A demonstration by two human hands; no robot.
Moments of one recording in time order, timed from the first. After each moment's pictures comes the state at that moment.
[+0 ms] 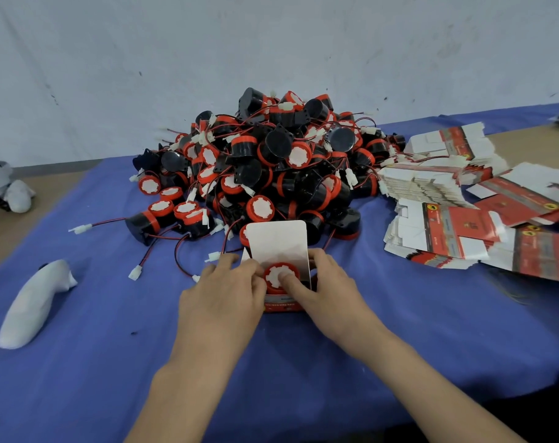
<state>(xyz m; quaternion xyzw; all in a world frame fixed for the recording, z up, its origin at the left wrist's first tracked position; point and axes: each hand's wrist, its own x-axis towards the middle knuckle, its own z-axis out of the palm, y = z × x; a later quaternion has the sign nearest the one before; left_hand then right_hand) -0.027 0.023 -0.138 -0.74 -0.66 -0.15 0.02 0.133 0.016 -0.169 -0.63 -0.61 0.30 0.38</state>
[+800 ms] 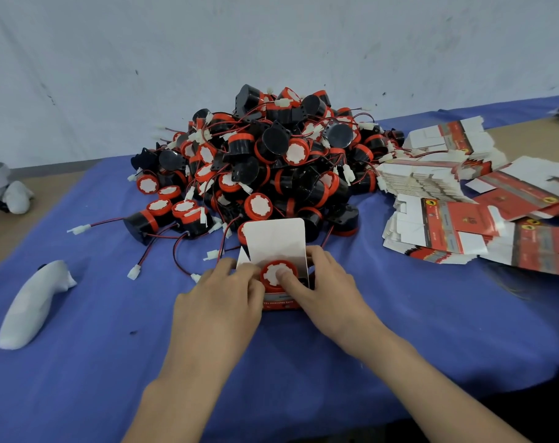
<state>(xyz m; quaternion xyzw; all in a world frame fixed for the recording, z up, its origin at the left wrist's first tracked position) -0.029 0.009 -0.137 -0.74 -0.64 -0.17 0.06 0.132 0.015 -0.168 -0.63 -0.61 0.28 0.38</state>
